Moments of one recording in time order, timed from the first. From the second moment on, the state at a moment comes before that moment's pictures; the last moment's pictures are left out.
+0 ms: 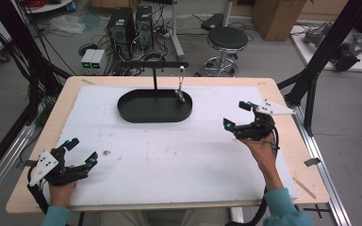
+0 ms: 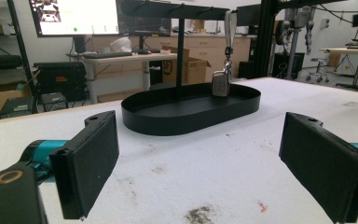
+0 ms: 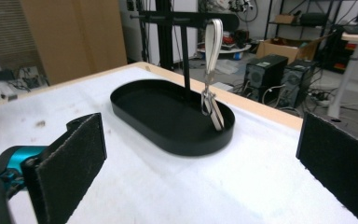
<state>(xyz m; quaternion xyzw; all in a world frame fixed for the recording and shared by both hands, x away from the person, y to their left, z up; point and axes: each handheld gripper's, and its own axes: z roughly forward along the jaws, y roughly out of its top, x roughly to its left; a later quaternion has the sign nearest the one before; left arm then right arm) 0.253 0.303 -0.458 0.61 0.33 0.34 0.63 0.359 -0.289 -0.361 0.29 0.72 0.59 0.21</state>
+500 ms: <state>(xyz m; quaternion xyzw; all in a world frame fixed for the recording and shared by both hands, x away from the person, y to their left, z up) 0.253 0.303 -0.458 0.61 0.33 0.35 0.63 0.305 -0.333 -0.439 0.31 0.65 0.64 0.26</state>
